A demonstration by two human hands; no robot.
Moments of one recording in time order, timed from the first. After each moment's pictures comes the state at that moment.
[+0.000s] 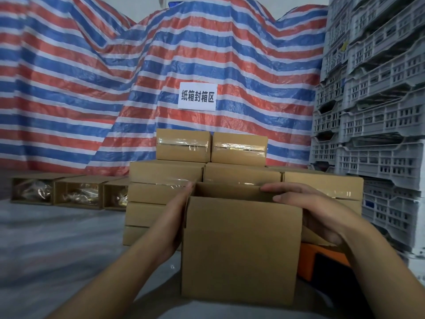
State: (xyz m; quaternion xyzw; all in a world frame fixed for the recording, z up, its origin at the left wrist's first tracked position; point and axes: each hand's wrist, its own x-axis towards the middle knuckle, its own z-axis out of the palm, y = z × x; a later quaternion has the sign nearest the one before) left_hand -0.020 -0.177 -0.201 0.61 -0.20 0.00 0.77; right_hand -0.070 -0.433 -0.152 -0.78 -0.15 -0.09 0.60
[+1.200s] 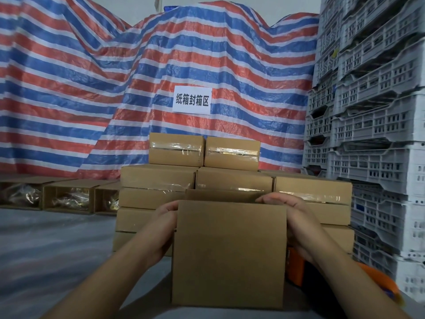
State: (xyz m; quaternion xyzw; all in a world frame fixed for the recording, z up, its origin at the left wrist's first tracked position) left_hand -0.024 -0.177 -0.200 0.64 -0.18 0.02 0.75; right_hand -0.040 -0.432 -0.186 -0.73 -0.16 -0.22 0.63
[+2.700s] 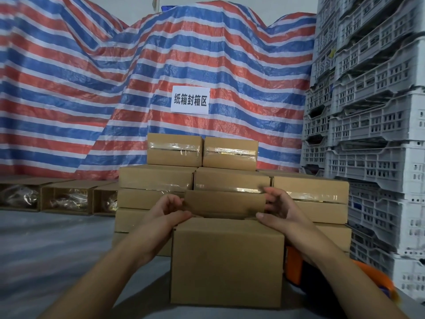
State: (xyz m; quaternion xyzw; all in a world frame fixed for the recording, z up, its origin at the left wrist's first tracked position) left_hand 0.001 -0.163 -0.207 0.65 -0.21 0.04 0.73; right_hand -0.025 -0.448 -0.202 -0.76 -0.18 -0.23 0.59
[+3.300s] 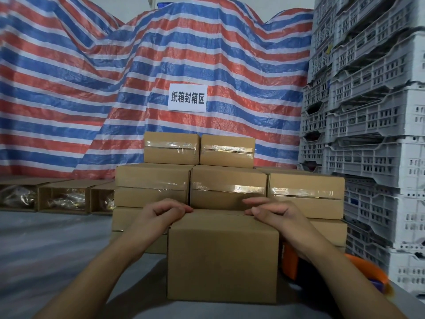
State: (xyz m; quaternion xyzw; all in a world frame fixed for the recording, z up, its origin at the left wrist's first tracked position) left_hand 0.003 -0.156 -0.208 0.75 -0.26 0.13 0.59; right_hand -0.030 -0.443 -0.201 -0.76 -0.22 -0.21 0.57
